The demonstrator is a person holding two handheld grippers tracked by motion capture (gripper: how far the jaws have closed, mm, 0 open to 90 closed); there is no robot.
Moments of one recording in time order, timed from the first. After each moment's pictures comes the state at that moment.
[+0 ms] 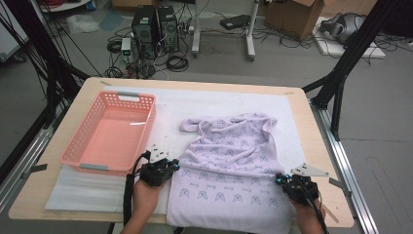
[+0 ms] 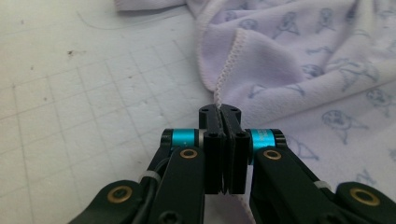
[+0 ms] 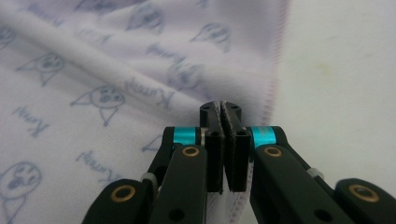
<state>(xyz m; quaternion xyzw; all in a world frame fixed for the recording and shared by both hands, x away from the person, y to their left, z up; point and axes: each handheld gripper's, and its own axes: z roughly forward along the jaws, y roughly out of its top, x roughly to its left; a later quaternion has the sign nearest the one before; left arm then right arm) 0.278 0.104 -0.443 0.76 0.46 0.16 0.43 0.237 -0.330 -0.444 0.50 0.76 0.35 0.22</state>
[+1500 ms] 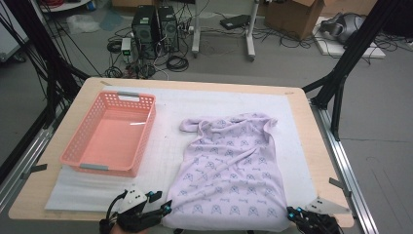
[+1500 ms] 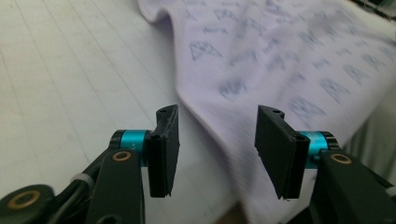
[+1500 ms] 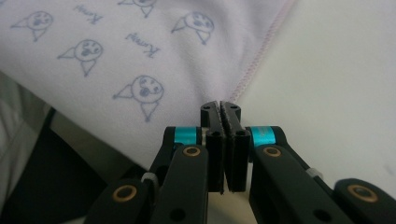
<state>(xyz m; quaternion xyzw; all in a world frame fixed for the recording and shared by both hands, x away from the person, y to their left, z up) 0.177 0.139 -0.451 0.75 0.42 0.13 0.49 0.142 -0.353 -0.439 0.47 0.80 0.32 0.17</state>
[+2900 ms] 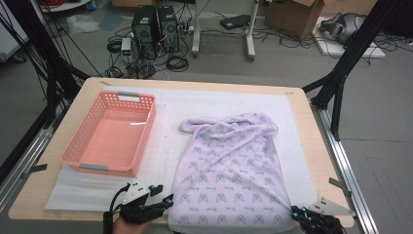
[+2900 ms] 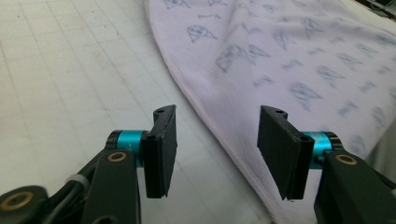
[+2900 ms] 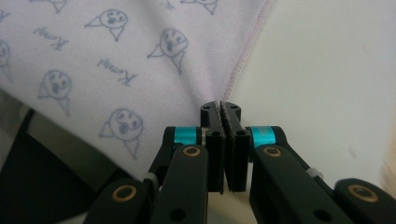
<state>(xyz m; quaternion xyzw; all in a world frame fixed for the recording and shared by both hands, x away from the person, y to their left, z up) 0.192 0.135 -0.453 0.75 0.42 0.13 0.49 0.140 -0.359 -0.439 0.48 0.79 0.31 0.19</state>
